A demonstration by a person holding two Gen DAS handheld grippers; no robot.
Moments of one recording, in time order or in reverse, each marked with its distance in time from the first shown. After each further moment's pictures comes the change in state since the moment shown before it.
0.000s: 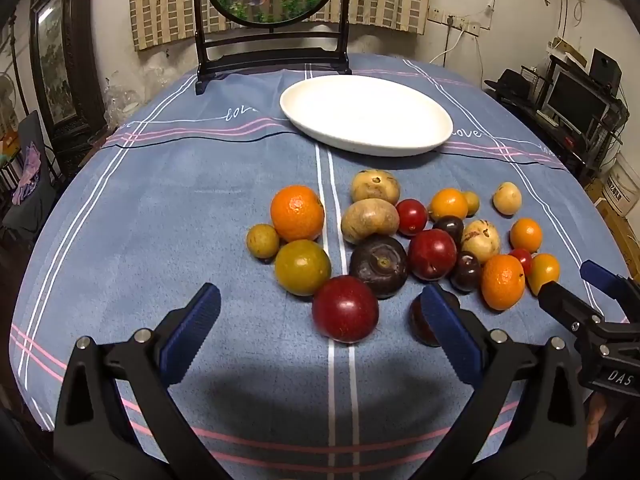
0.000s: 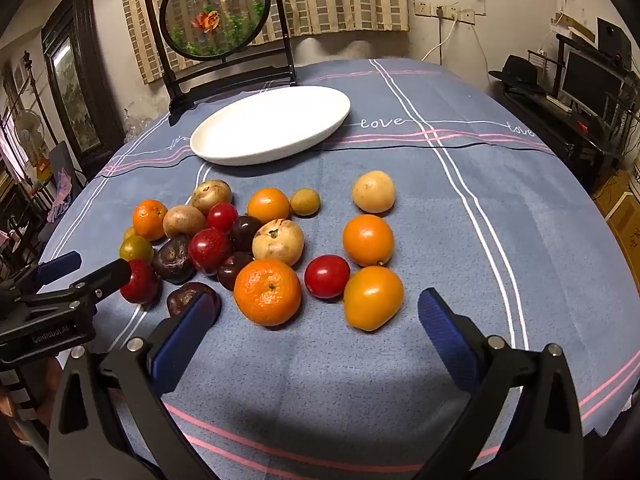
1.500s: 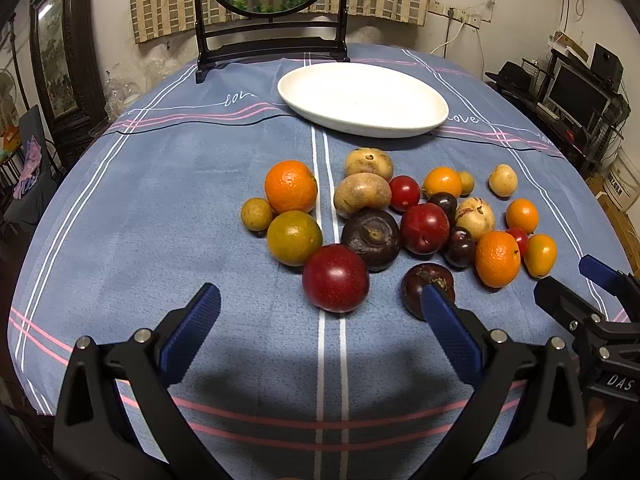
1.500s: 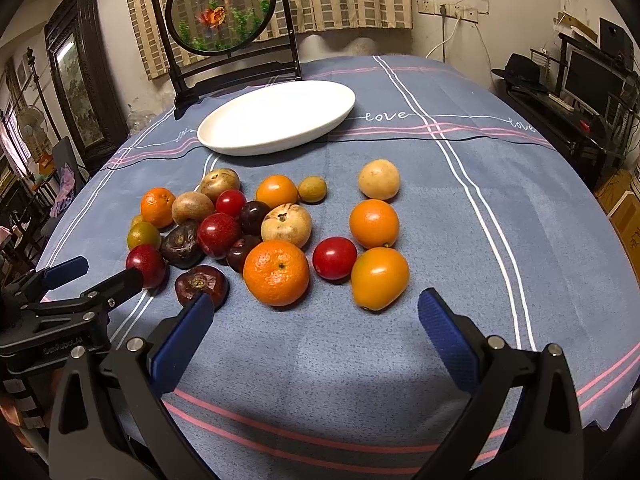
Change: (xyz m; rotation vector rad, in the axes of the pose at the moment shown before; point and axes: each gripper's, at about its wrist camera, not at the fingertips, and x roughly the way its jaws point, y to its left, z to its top) left arm -0.005 -0.007 -0.013 -0.002 0.028 0.008; right arm -0.003 0.006 -0.012 -0.004 0.013 0.009
